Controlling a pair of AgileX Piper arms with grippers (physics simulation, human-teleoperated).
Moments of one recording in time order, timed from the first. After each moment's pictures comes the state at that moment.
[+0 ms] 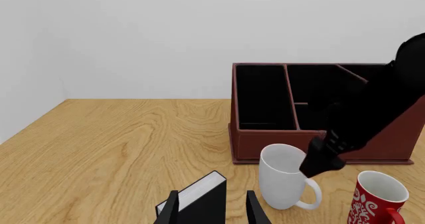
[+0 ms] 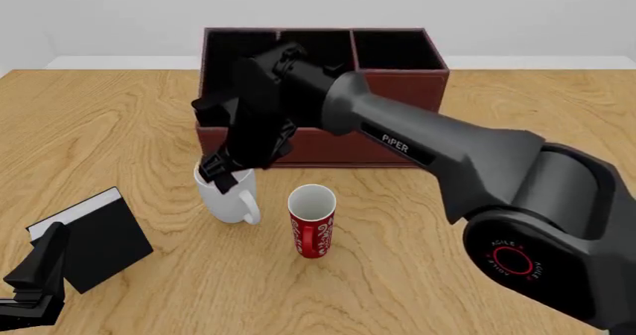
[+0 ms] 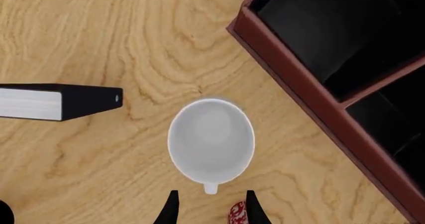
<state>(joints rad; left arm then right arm) 0.00 0.00 0.00 0.00 0.00 0.87 2.20 -2.10 1.12 0.09</state>
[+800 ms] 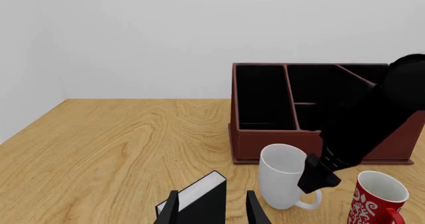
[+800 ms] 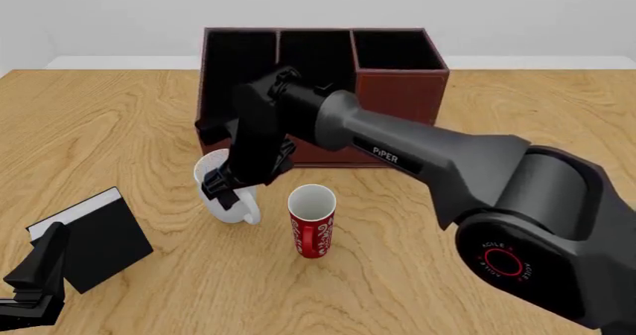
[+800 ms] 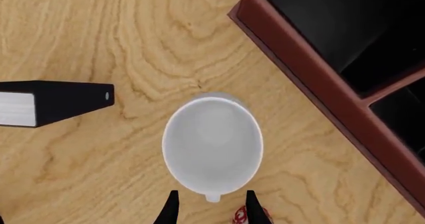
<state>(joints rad) 0.00 0.00 0.00 0.00 0.00 0.88 2.22 -2.03 1.07 0.11</state>
